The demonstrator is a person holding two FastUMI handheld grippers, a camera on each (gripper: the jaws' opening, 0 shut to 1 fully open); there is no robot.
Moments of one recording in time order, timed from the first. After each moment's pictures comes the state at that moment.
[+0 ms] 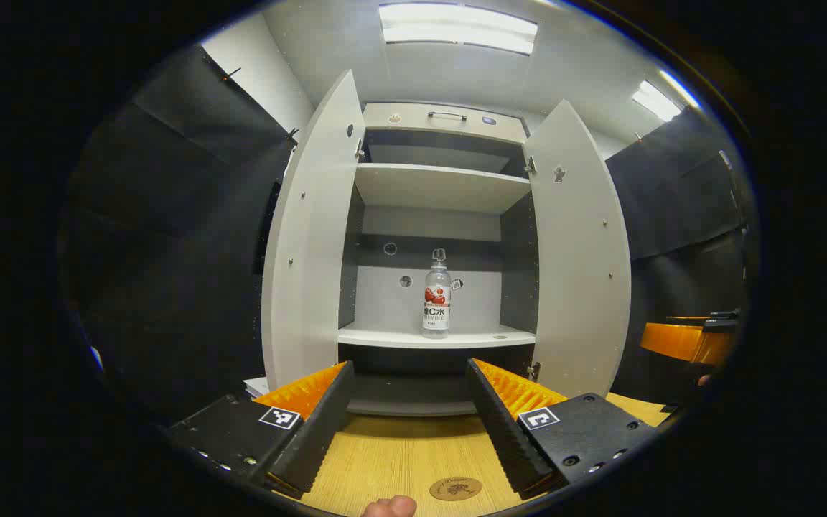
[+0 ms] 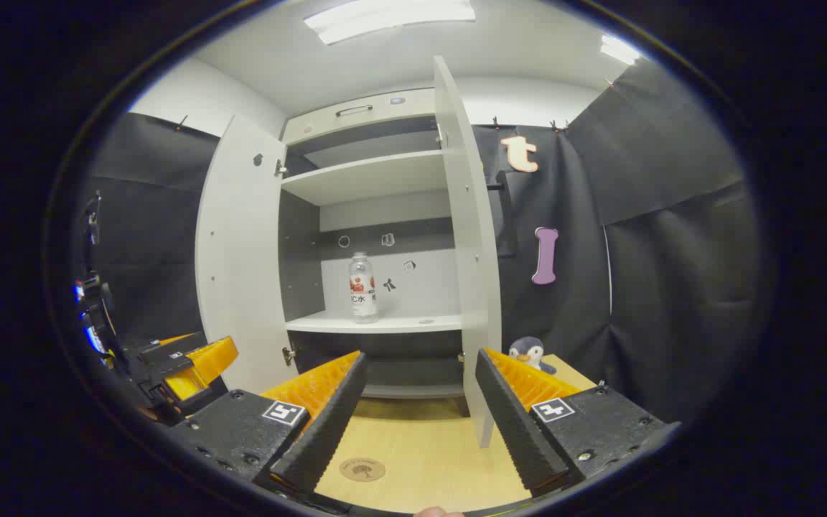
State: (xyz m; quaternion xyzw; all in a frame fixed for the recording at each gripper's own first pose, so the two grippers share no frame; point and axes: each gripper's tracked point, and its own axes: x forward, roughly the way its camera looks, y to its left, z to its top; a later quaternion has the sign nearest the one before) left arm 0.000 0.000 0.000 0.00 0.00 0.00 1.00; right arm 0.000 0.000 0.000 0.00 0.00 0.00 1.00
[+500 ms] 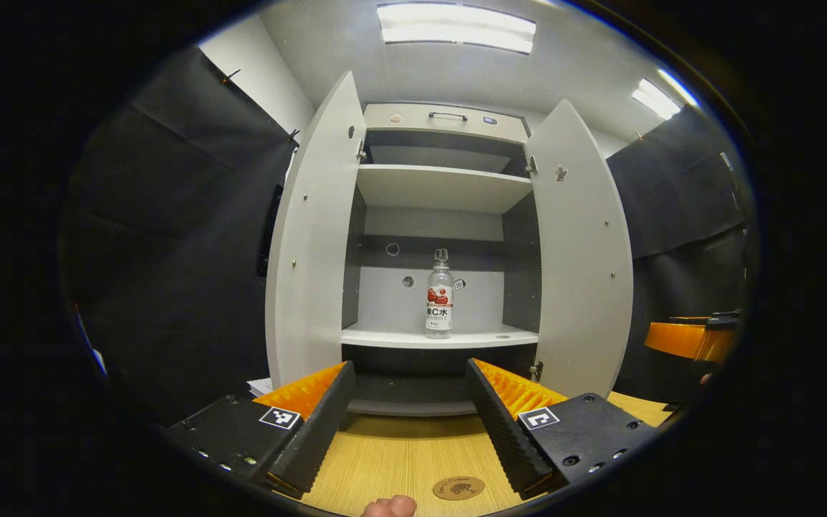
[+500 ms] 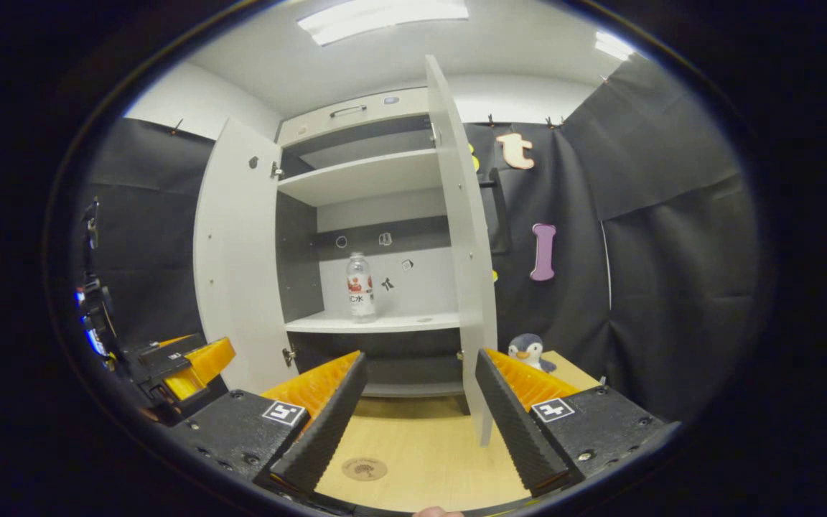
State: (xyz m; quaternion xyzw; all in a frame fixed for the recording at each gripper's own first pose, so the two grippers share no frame) left arm 0.001 0.002 0.002 0.00 0.00 0.00 1.00; right arm 0.000 0.000 0.000 0.01 0.00 0.00 1.00
